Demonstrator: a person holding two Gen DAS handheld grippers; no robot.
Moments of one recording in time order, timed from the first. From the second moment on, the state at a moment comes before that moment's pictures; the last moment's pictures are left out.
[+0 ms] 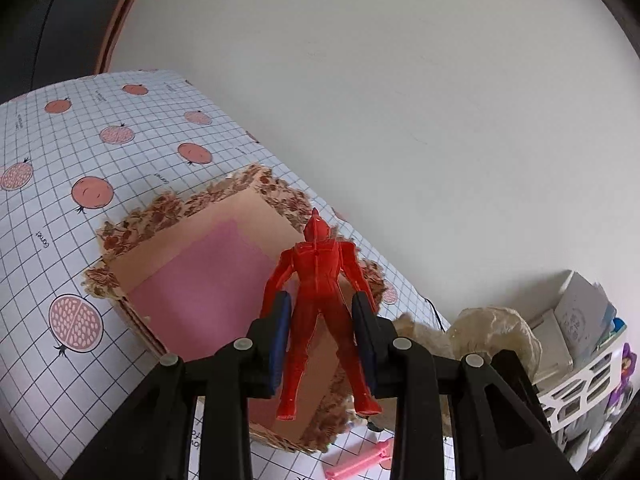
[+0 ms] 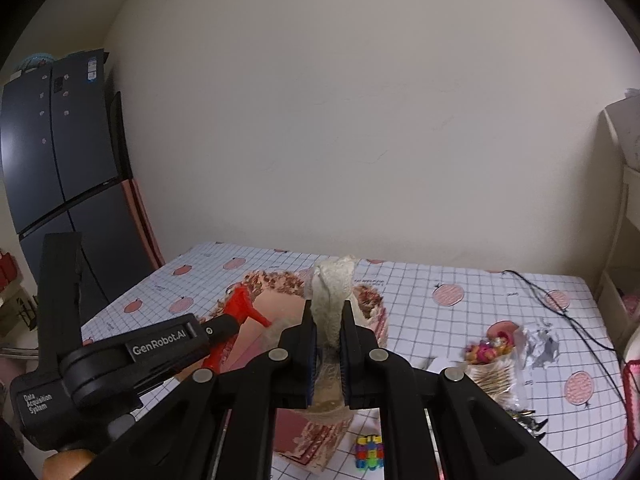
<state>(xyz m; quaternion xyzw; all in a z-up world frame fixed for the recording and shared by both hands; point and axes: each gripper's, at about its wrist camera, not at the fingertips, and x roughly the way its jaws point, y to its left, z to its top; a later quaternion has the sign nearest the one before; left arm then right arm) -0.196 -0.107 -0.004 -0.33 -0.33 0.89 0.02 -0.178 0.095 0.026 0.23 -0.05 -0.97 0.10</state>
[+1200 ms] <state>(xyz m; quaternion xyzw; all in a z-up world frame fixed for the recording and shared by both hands) -0.203 -0.144 -0.051 -0.37 -0.37 0.85 -0.02 -0.213 0.059 -0.037 0.33 -0.05 -0.93 0.12</state>
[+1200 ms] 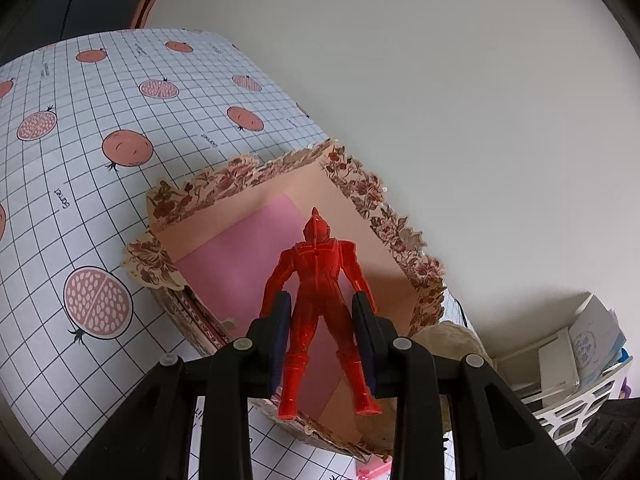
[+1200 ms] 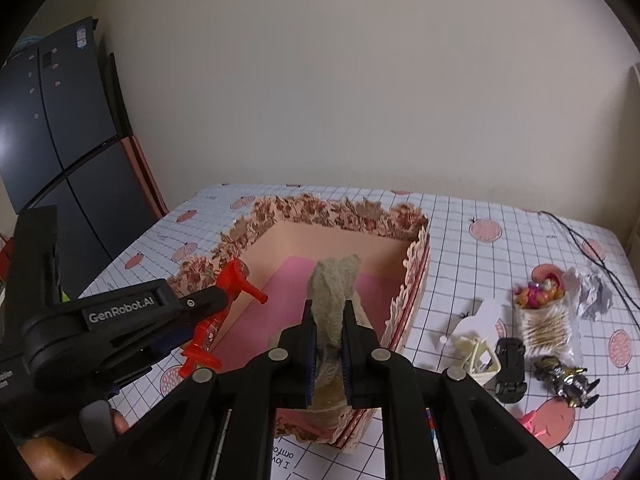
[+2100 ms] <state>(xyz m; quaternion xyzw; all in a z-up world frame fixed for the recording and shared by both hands) -0.206 -0.133 -0.051 -0.39 -0.33 0.86 -0.04 -0.216 0.067 -0.031 0.35 -0.05 -0.93 0.10</state>
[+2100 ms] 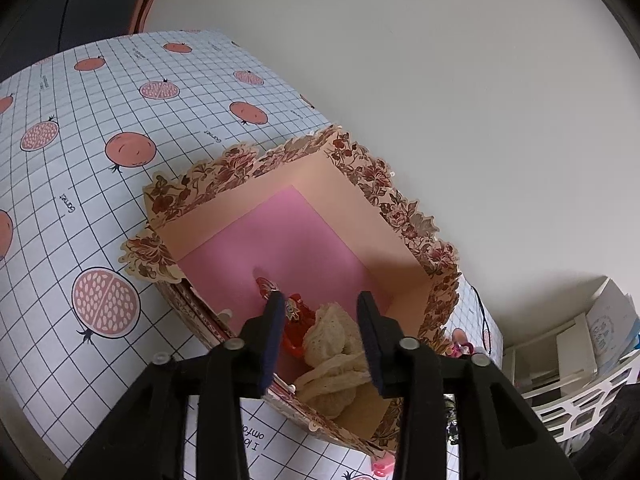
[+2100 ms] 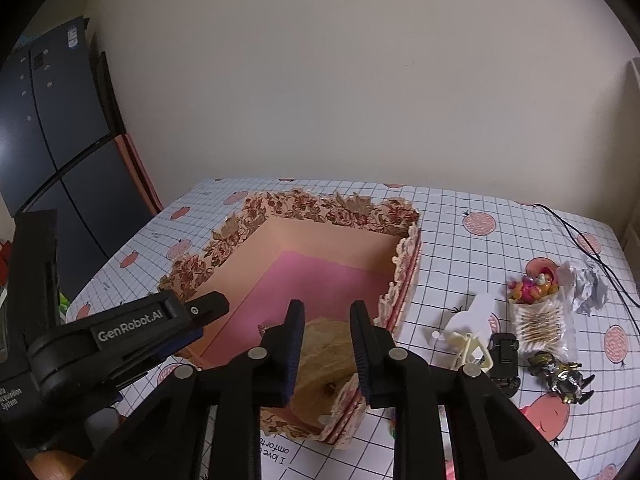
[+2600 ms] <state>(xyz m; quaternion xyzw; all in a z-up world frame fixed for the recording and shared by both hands) -0.201 -0.112 -0.031 -0.38 -0.30 0.87 -0.05 -0.209 0.098 -0.008 0.34 -0.07 -0.94 0.07</state>
